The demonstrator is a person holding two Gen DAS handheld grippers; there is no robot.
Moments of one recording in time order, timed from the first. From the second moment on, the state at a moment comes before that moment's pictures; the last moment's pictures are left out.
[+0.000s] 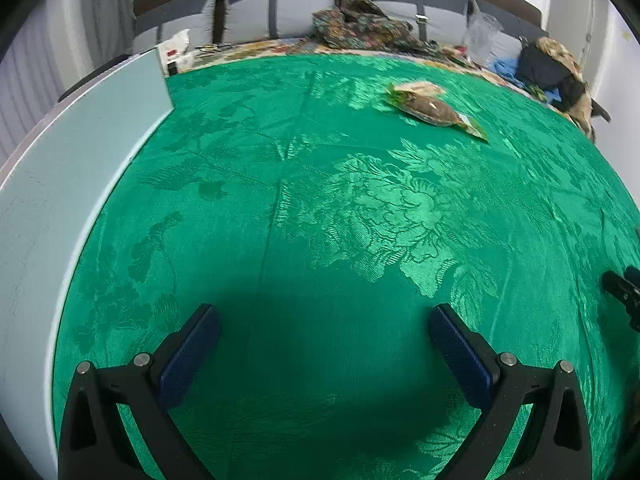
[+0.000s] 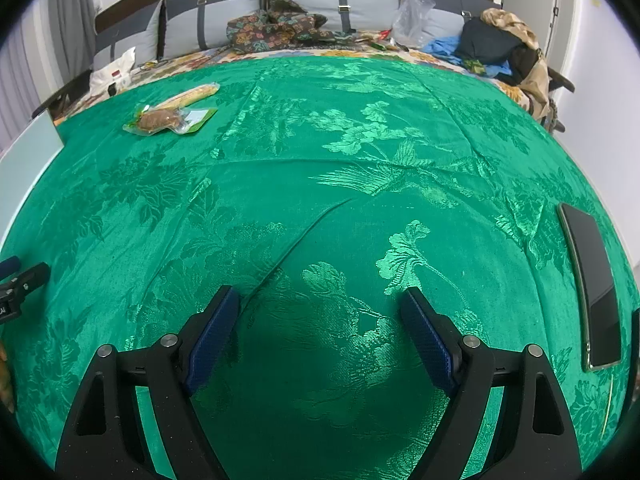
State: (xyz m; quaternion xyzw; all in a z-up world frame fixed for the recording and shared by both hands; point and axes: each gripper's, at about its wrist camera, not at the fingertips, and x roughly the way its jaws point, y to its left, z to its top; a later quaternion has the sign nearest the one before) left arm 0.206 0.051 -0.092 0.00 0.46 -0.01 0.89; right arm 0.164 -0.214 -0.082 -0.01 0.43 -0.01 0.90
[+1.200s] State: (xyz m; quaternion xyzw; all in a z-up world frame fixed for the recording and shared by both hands) left arm 0.459 -0.032 -0.074 0.07 0.54 -0.16 0.82; right arm 0.165 -0.214 -0.083 -0.01 0.43 -0.01 0.90
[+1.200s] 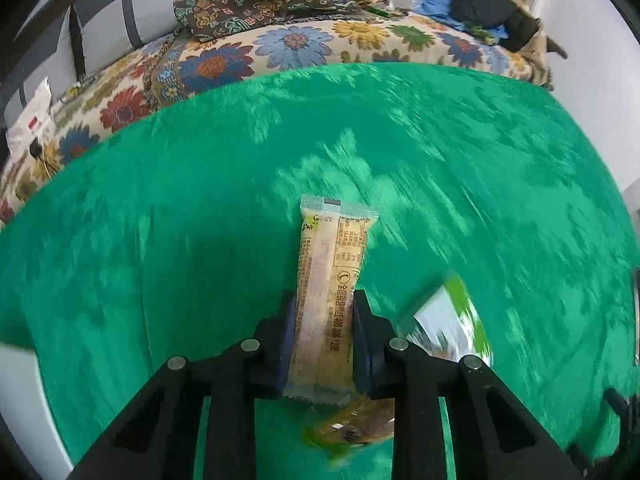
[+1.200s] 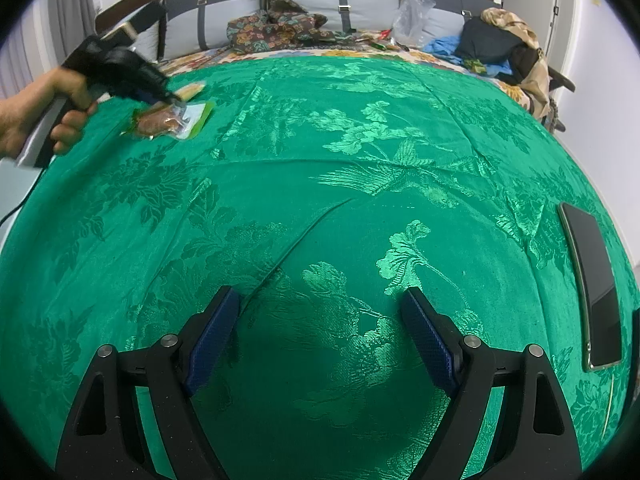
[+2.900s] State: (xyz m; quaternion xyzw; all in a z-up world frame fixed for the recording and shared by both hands) left arm 0.196 0.120 -0.101 -0.02 0.45 0.04 0.89; right arm 0.165 -0.214 -0.083 -0.01 0.43 -0.01 0.90
